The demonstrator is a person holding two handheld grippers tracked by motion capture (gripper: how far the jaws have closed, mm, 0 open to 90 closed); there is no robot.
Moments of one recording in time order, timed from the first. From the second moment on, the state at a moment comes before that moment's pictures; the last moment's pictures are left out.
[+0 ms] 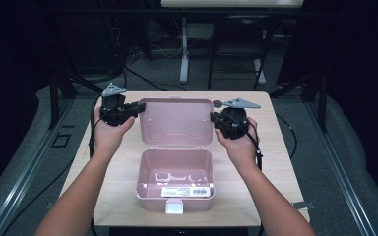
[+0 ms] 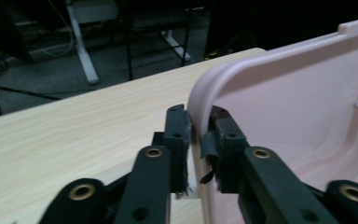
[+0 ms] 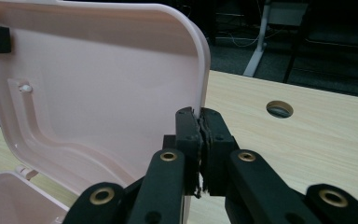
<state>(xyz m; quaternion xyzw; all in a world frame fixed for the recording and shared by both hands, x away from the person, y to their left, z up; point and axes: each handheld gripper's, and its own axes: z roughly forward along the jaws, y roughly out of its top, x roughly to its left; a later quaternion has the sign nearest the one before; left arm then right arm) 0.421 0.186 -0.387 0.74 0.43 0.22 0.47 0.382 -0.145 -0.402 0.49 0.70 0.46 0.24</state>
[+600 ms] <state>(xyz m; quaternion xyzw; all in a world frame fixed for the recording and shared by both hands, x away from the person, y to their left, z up) 0.411 0.189 -0.386 0.73 0.42 0.22 0.49 0.389 -0.144 -0.393 0.49 0.70 0.47 0.24</state>
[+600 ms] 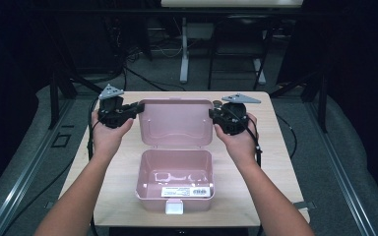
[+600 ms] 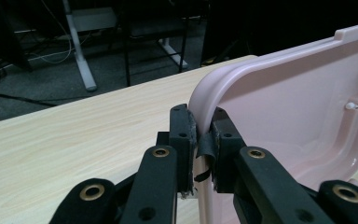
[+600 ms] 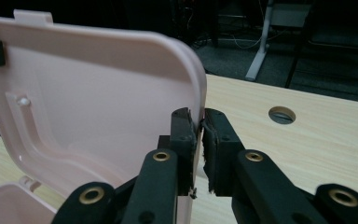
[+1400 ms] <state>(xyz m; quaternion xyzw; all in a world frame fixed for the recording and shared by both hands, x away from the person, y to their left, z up) 0.408 0.192 -0.383 0.73 0.42 0.21 0.49 0.391 -0.141 -0.381 0.49 0.70 0.47 0.24</state>
